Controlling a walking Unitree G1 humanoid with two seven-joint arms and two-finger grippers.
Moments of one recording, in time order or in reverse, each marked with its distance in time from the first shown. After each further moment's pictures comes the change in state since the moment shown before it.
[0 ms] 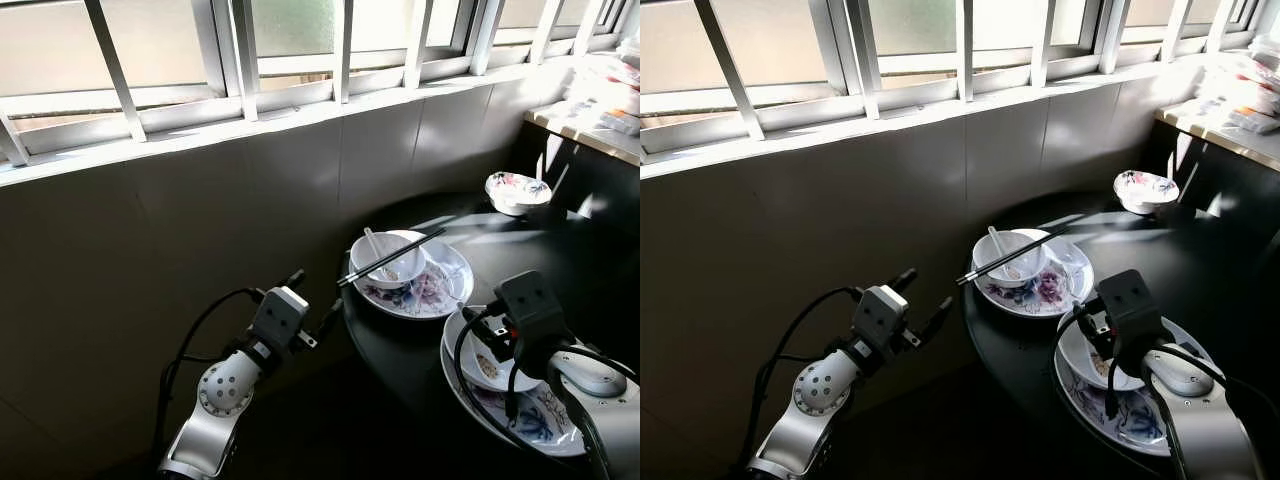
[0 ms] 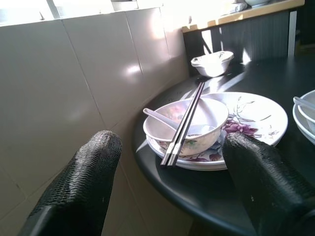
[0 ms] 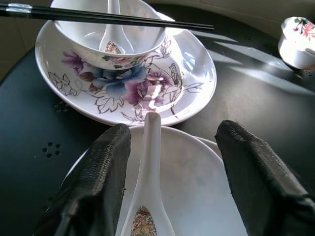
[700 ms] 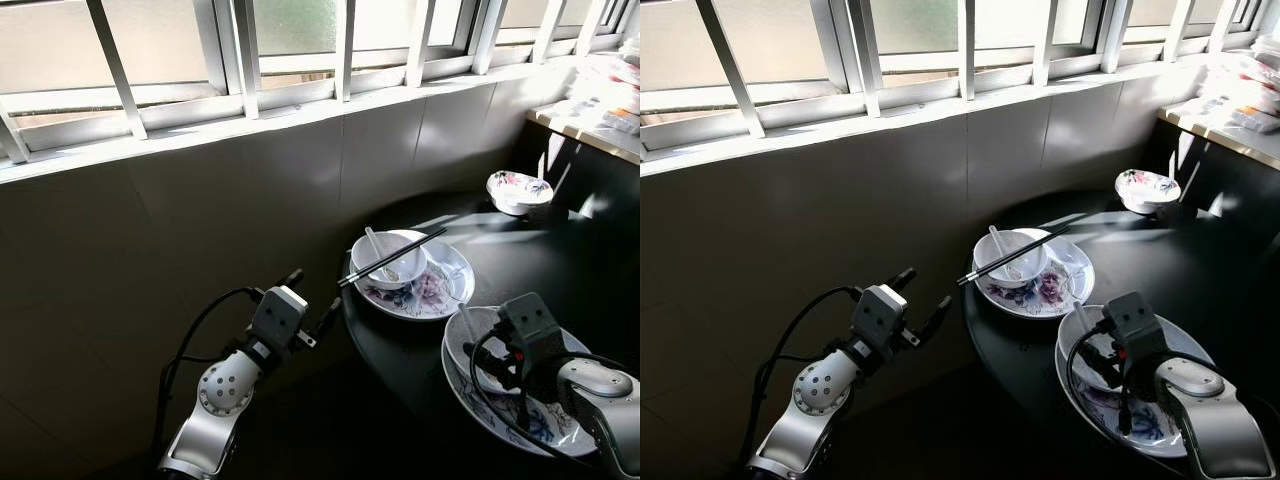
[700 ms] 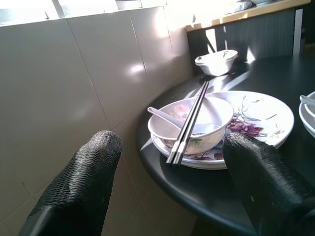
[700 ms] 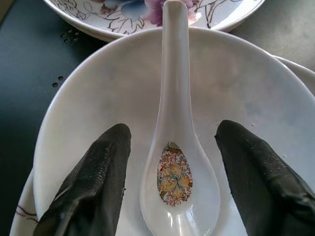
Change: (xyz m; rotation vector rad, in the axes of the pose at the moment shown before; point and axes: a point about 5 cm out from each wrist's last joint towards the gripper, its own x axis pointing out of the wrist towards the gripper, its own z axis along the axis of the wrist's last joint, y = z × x) left arm 0.000 0.002 0.000 0.009 0.003 0.012; right arm 0.014 -0.005 -0.045 0.187 0.196 0.141
